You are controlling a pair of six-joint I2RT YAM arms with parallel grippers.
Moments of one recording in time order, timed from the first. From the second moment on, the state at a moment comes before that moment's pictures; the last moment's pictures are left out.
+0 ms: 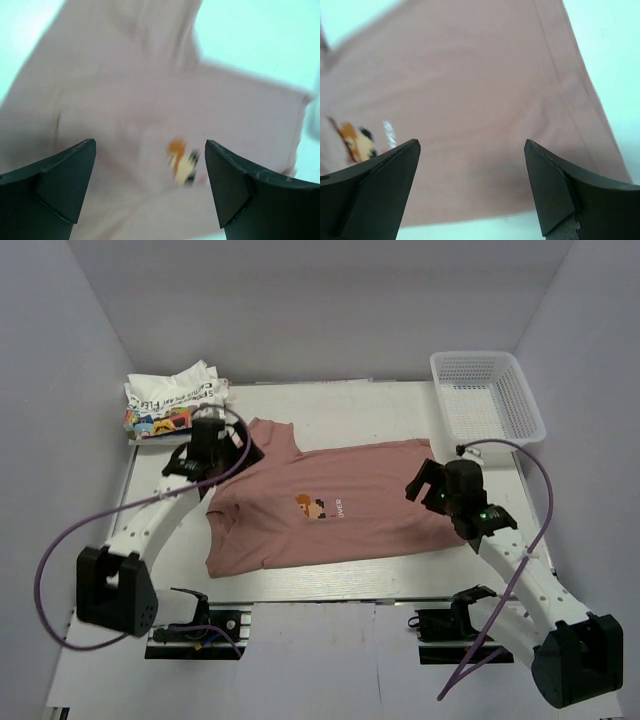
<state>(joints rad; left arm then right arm) -0.25 1.23 0.88 -0.38 -0.02 -0.70 0.32 0.90 0.57 -0.36 0.11 0.58</state>
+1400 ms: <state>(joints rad) -0.20 2.44 2.01 -0.41 -0.29 -0.42 0.30 1.82 1.32 -0.41 0.40 0.49</state>
